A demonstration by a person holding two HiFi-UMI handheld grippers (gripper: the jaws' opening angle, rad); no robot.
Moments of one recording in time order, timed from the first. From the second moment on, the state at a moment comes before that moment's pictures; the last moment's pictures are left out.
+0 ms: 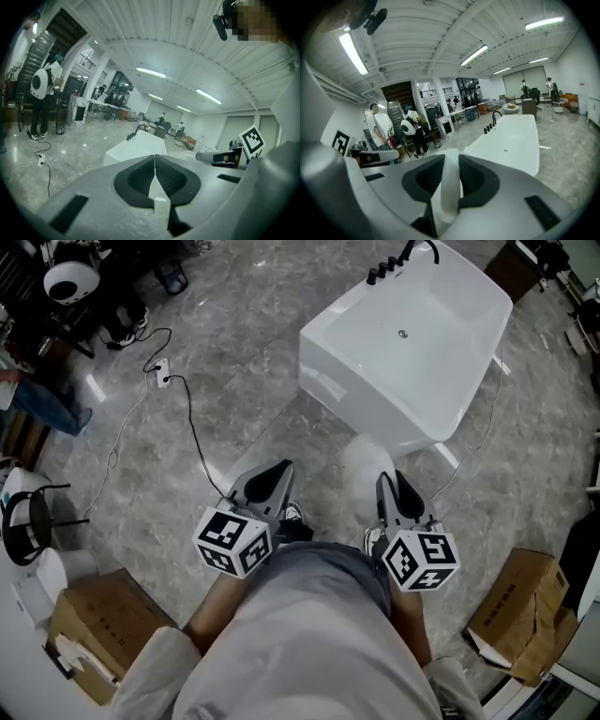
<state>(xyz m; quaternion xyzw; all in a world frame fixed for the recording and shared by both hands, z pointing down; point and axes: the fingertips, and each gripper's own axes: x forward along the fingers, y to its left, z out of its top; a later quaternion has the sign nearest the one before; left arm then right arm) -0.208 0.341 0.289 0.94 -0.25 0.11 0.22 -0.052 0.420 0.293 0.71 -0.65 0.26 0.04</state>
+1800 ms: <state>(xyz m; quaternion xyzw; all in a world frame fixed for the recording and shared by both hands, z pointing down) -0.104 0.075 0.300 0.92 -0.28 0.12 0.23 0.100 0.137 0.313 0.72 -0.64 0.27 0.03</state>
